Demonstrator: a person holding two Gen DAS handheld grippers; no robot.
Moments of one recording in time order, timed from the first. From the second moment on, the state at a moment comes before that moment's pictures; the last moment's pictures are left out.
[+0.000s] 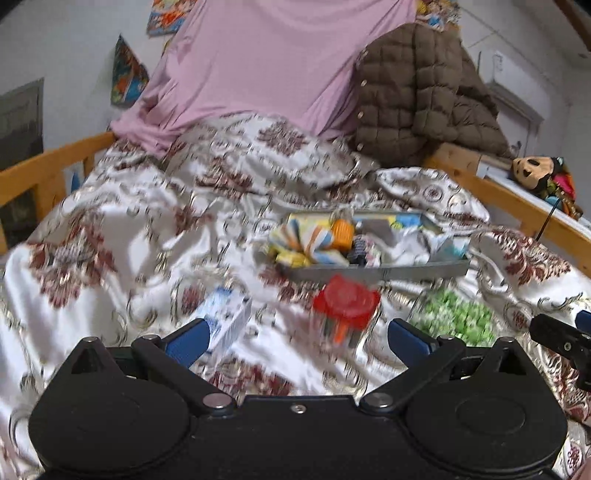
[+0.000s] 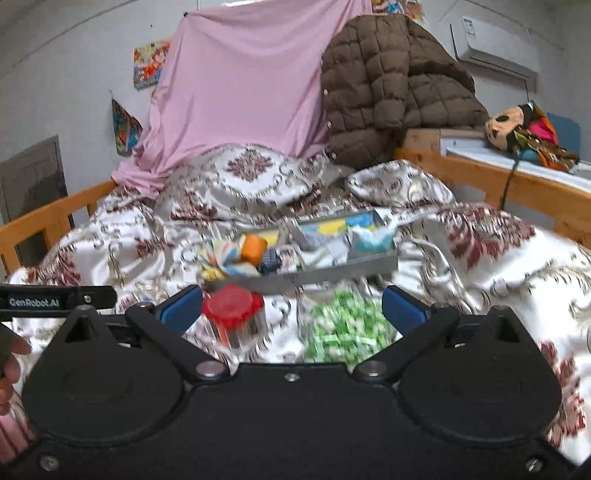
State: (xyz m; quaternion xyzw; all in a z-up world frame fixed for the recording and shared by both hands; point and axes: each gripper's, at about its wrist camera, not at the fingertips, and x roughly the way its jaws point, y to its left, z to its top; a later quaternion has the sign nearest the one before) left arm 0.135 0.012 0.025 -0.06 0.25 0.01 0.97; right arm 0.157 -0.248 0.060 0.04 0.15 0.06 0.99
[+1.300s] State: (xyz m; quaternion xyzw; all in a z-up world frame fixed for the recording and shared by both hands) left arm 0.134 0.010 -0.013 -0.04 0.30 0.05 0.95; right arm 0.150 -0.238 0.028 0.00 0.19 0.06 0.98
